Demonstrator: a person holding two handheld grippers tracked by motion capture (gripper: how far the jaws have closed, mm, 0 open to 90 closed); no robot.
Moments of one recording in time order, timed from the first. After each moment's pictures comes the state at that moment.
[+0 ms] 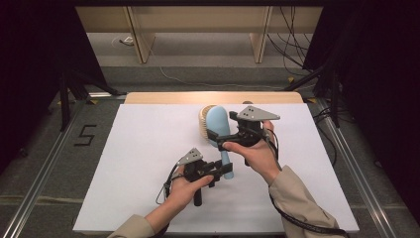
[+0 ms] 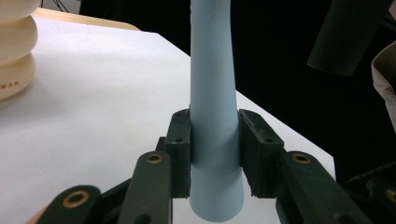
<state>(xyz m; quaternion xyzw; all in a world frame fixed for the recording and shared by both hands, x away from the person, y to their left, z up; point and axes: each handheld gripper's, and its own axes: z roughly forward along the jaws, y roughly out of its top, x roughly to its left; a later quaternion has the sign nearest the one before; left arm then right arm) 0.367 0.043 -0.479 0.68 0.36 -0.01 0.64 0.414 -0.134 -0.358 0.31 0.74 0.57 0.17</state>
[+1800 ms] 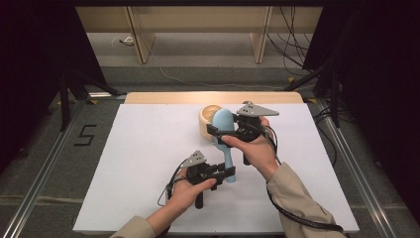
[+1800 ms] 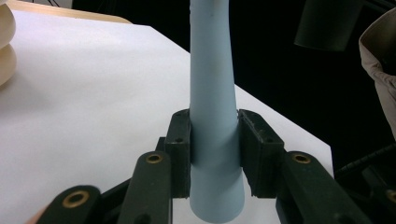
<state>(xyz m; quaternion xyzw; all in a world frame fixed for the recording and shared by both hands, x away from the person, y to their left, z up) 0.362 0.036 -0.481 0.69 0.35 -0.01 0.63 0.421 -0.133 -0.358 0.34 0.74 0.57 0.15</state>
